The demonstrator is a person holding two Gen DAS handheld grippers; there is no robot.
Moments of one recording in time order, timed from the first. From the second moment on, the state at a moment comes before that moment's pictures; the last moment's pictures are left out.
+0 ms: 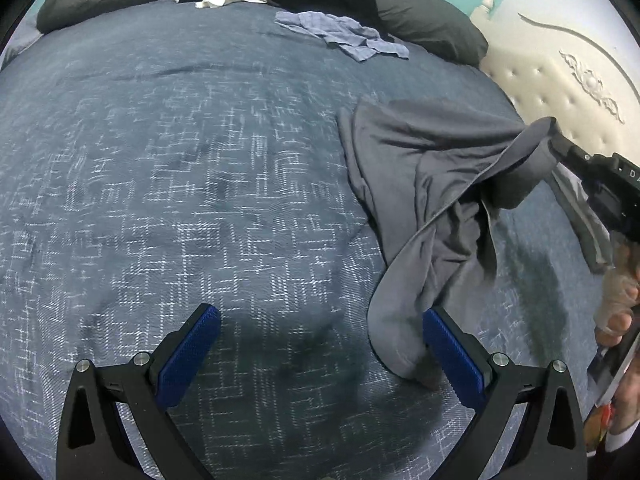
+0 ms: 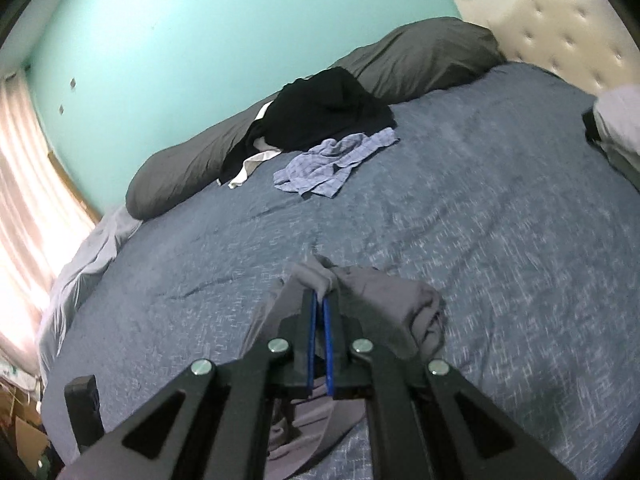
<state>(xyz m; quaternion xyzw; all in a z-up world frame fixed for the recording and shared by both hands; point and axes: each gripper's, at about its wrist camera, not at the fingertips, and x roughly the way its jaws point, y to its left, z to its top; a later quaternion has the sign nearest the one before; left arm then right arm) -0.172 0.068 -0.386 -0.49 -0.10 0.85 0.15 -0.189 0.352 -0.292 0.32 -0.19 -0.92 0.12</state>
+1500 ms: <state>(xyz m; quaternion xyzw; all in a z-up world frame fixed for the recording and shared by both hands) -0.183 0.114 -0.386 -0.48 -0.03 0.86 0.17 -0.183 0.359 -0.302 0.31 -0.22 -0.91 0.15</state>
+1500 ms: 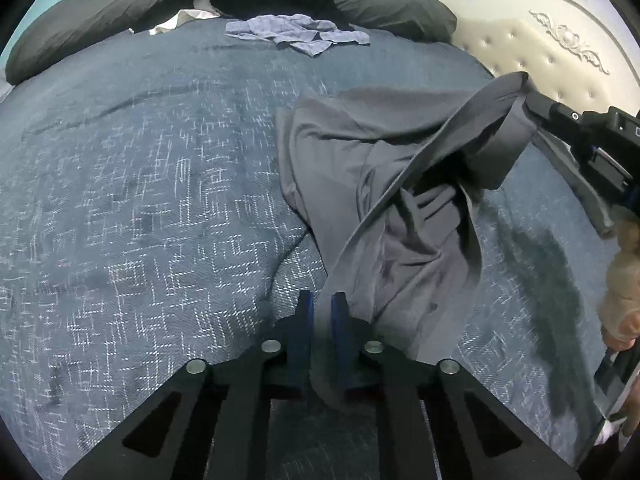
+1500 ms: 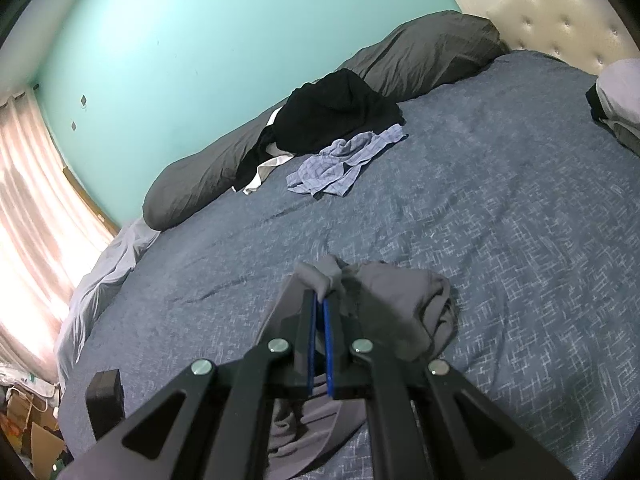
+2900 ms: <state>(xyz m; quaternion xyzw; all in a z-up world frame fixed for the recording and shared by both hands) -0.133 -0.009 -0.216 -0.34 -0.05 0.94 0.09 -0.122 0.303 -0.185 0.23 -0.17 -0.93 0.24</state>
